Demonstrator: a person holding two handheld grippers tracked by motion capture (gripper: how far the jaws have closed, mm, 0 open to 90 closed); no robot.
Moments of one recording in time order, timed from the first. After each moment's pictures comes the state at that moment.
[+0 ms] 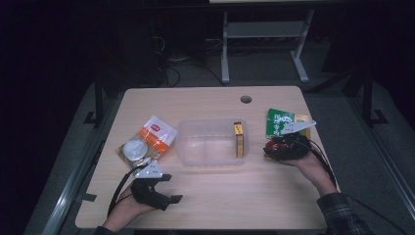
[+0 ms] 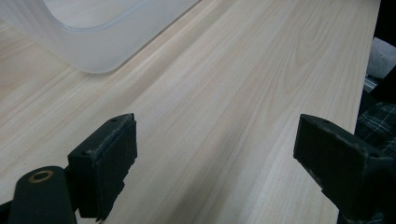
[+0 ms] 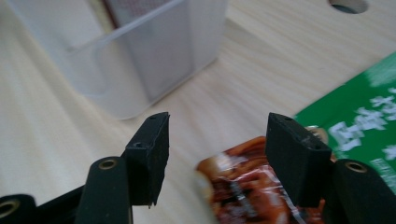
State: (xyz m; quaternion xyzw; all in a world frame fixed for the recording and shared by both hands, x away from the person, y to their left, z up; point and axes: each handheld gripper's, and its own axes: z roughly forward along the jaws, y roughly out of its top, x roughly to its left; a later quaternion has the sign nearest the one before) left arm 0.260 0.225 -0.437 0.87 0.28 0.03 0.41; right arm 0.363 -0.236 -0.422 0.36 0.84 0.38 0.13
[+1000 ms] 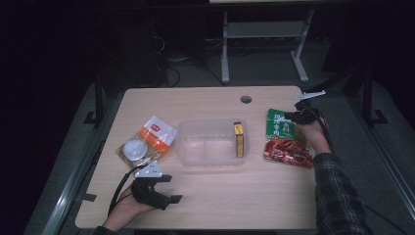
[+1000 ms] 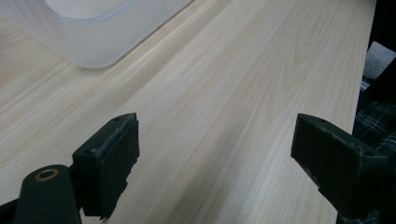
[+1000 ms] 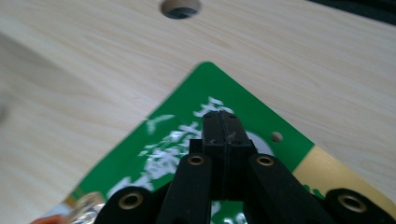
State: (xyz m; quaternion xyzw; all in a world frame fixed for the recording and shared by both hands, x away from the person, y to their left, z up) left arm 0.263 0.228 -0.442 0.87 0.28 0.02 0.41; right arm 0.483 -0.302 -0.438 0.49 0.78 0.35 0.17
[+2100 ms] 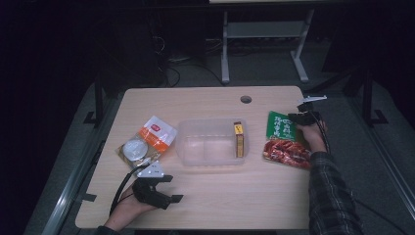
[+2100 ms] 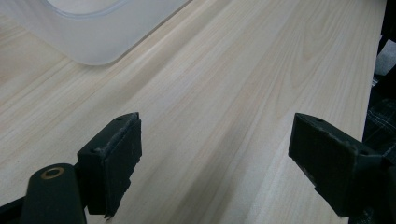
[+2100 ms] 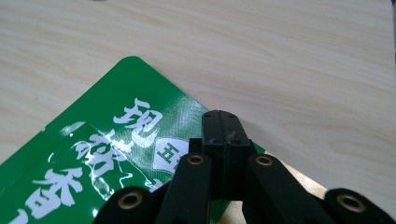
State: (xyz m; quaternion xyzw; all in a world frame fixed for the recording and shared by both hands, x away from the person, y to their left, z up) left arm 0.264 0.225 -0.444 0.87 0.28 0.02 0.40; right arm 0.503 -0.324 -0.477 0.53 0.75 0.34 0.20
